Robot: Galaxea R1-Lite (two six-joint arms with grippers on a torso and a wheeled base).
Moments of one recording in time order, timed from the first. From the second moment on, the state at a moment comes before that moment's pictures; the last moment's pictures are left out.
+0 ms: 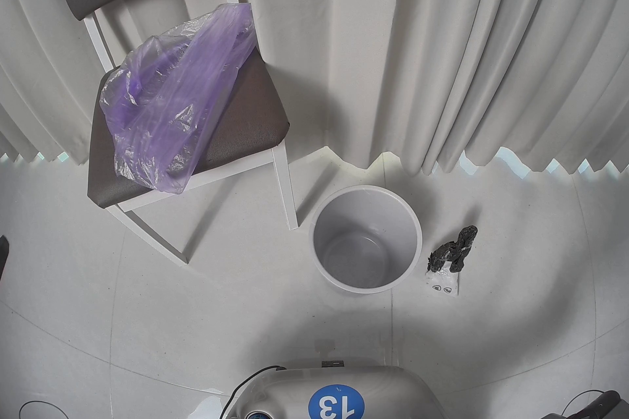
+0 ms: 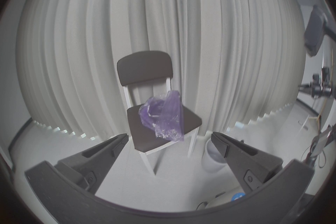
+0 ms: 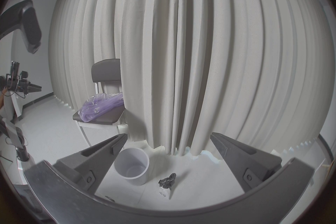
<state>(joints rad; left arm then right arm) 0.09 0.52 -0.65 0.12 -0.22 0.12 -0.01 0.54 -0.63 -0.06 0.18 -0.15</state>
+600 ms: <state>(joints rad) -0.20 1.12 -1.00 0.23 0.13 0.24 -0.02 0.68 -0.62 -0.06 0.12 -0.14</state>
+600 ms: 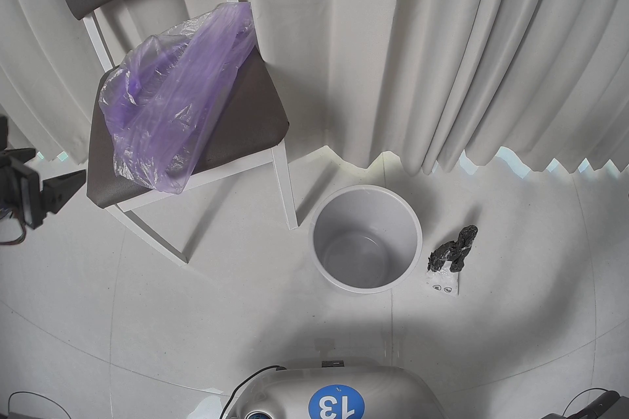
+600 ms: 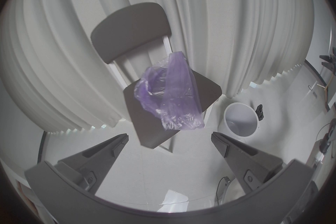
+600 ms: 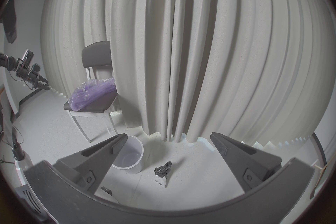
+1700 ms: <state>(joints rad) -0.49 1.70 -1.37 0.24 0.74 0.32 -0.01 0.77 -0.58 -0.06 0.10 -0.20</state>
